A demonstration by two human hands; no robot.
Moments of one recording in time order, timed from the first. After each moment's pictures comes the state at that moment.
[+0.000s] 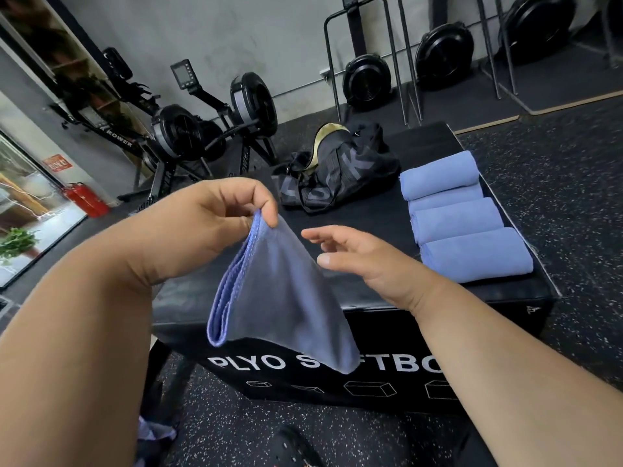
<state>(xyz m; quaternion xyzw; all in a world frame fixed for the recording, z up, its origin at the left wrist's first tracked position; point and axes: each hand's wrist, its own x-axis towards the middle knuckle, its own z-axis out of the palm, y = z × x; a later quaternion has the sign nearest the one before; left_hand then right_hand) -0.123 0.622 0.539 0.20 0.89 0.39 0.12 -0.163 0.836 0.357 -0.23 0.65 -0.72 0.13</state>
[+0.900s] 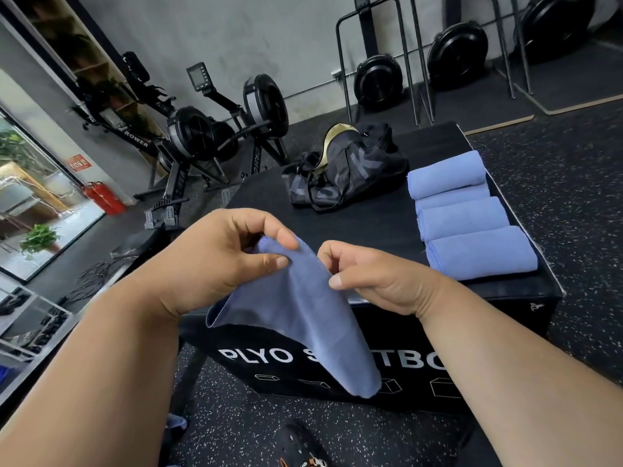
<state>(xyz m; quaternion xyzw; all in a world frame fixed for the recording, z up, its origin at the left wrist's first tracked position) -0.090 0.617 0.510 0.17 0.90 0.40 0.07 -0.141 0.835 0.364 -0.31 0.54 -0.74 0.27</state>
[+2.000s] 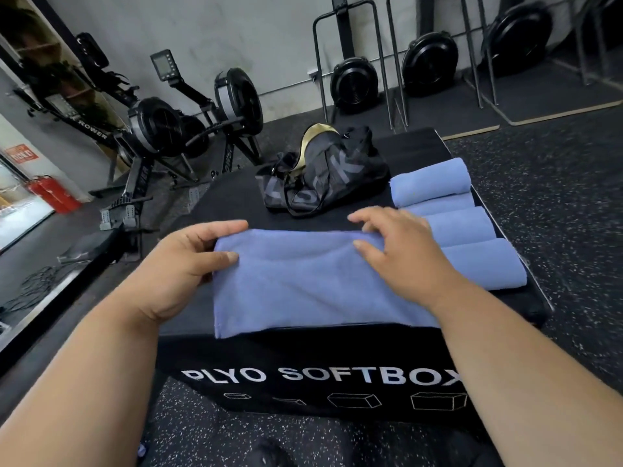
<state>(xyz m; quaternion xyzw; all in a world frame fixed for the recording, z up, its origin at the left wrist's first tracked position) -0.181 0.557 0.430 0.02 0.82 0.58 0.04 -0.197 0.881 0.332 -0.14 0.90 -0.38 -0.18</state>
